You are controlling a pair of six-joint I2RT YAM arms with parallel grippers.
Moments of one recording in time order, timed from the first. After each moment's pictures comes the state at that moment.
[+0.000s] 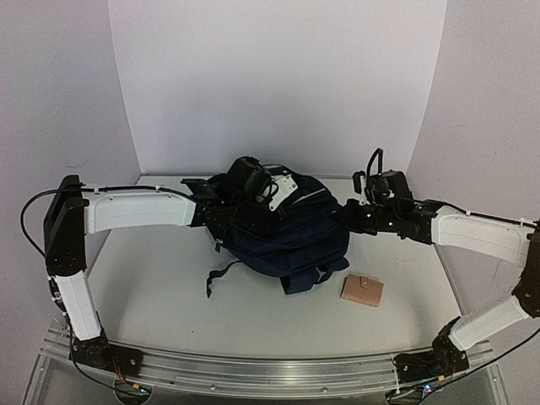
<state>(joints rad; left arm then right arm) -0.97 1.85 1.48 -0.21 -0.11 0.27 0.60 1.38 0.93 -0.16 -0.02 0.59</state>
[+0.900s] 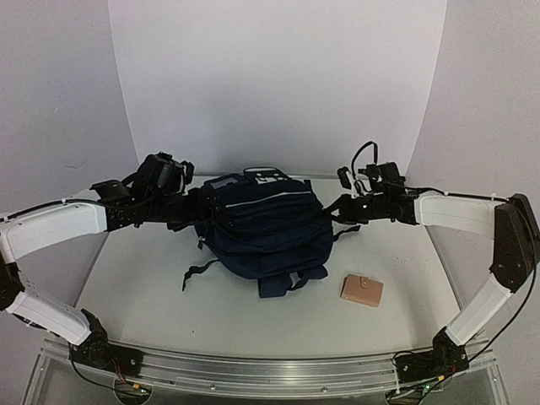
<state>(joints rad) -0.76 1.32 1.07 -0.39 -0.06 -0.77 0.45 1.60 1.07 -0.12 -0.39 0.34</state>
